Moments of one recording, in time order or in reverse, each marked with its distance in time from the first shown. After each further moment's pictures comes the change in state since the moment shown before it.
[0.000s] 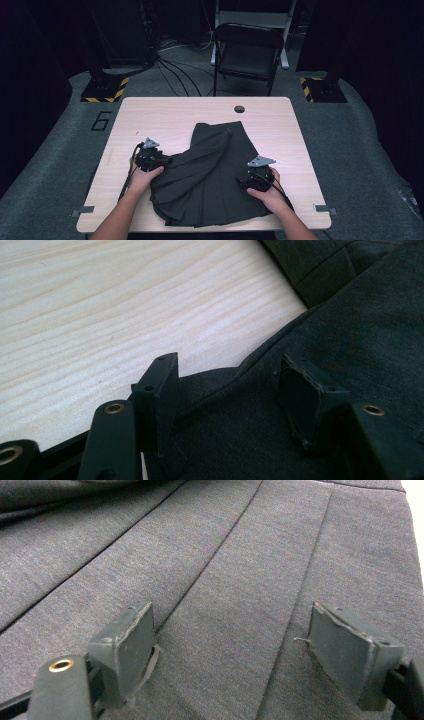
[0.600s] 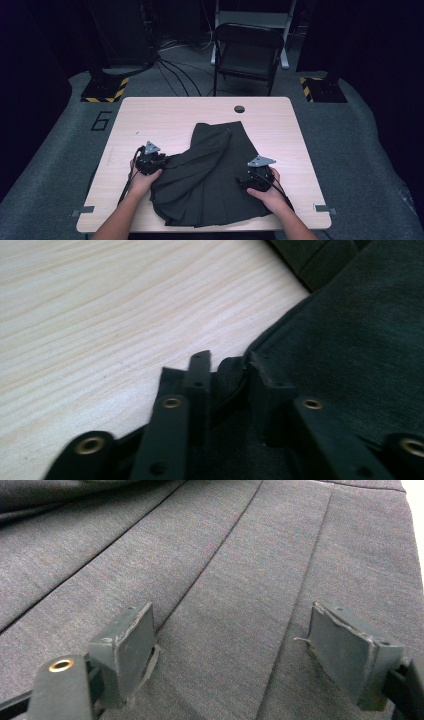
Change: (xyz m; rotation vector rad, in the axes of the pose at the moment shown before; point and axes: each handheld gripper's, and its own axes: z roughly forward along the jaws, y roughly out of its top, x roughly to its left) left arm -0.008 -0.010 0.000 -0.042 0.053 0.067; right arm 0.000 0.000 0.000 0.000 0.000 0.001
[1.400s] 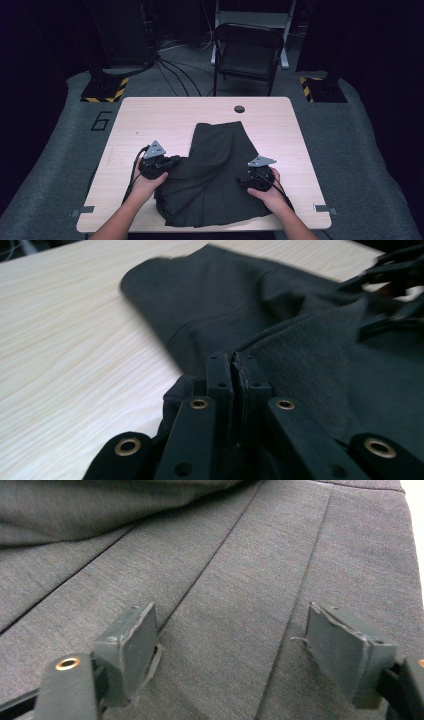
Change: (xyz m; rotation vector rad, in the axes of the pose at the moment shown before) left arm -0.062 0.043 -0.067 -0.134 -0.225 0.090; right arm 0.000 0.000 -0.002 0.005 0.005 -0.003
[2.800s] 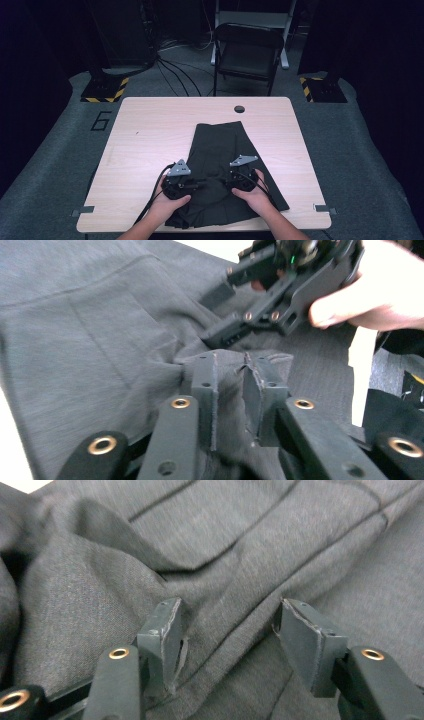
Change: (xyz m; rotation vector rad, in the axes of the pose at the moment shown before) left arm -0.071 -0.008 0.024 0.062 -0.214 -0.014; right arm 0.047 0.033 0.010 0.079 0.093 0.010
